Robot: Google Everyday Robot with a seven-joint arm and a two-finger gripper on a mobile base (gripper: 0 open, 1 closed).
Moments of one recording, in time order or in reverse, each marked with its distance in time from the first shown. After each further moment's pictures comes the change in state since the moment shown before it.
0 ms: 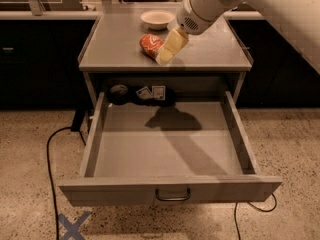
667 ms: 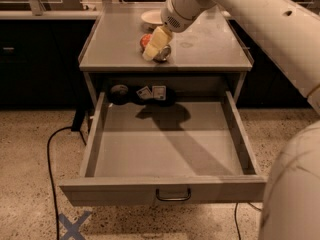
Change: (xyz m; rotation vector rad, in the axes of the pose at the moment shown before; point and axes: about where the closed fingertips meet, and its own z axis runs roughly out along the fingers) arm -0.030 -0.015 0.051 -0.021 -0.032 -0.019
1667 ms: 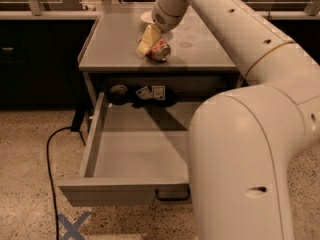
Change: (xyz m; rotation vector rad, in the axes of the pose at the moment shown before) arm 0.005 -0.027 0.065 -0.036 0.174 0.205
